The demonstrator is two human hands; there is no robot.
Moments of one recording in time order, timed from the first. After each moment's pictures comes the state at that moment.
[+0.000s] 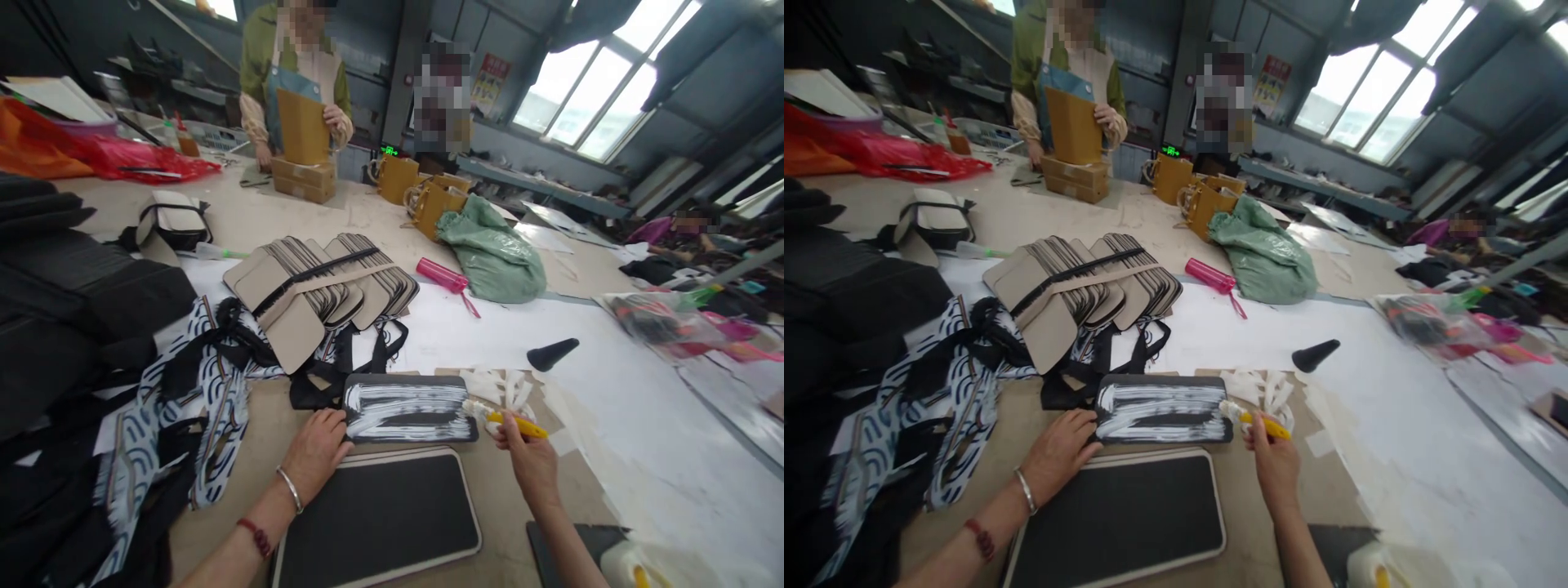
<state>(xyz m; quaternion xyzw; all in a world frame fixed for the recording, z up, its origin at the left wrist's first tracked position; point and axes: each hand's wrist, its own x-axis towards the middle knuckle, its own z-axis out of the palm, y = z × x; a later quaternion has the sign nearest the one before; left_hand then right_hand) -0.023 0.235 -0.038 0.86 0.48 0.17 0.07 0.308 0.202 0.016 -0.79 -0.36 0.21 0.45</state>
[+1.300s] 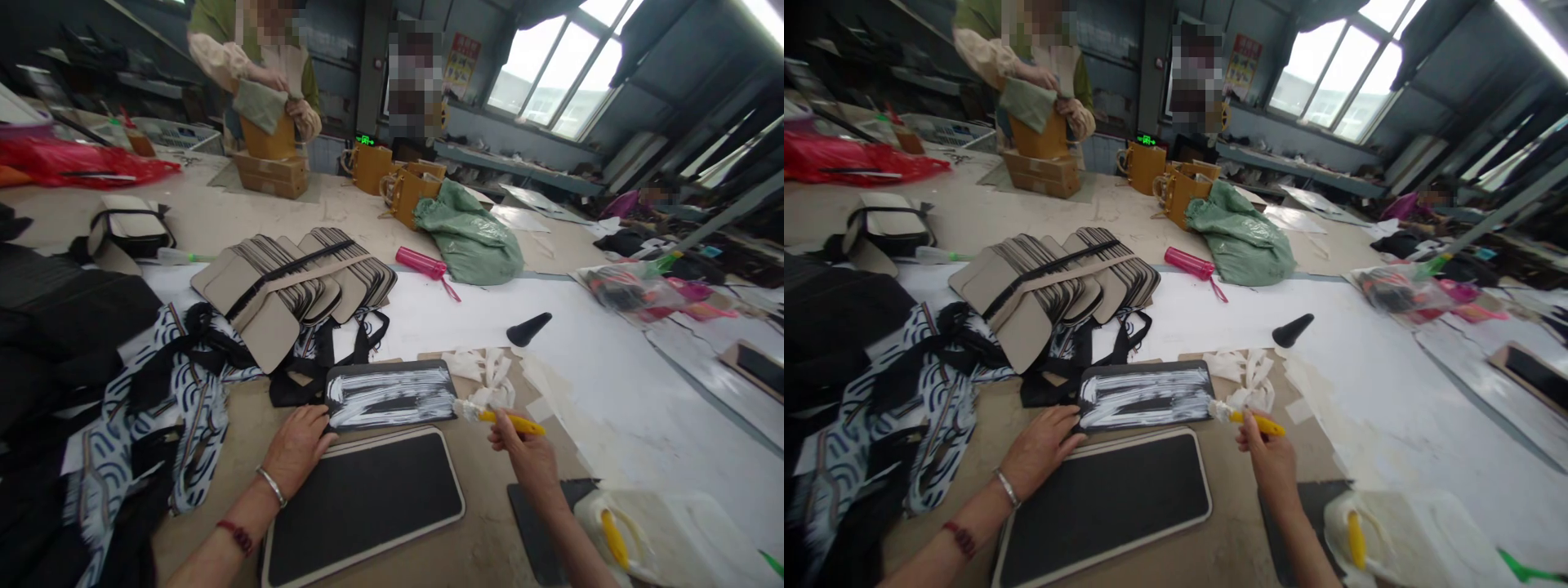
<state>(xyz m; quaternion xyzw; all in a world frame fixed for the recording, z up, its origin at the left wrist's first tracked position) -0.028 0.236 -0.053 0.85 0.47 0.22 0.06 0.321 0.162 0.023 -0.78 -0.34 0.25 0.47</state>
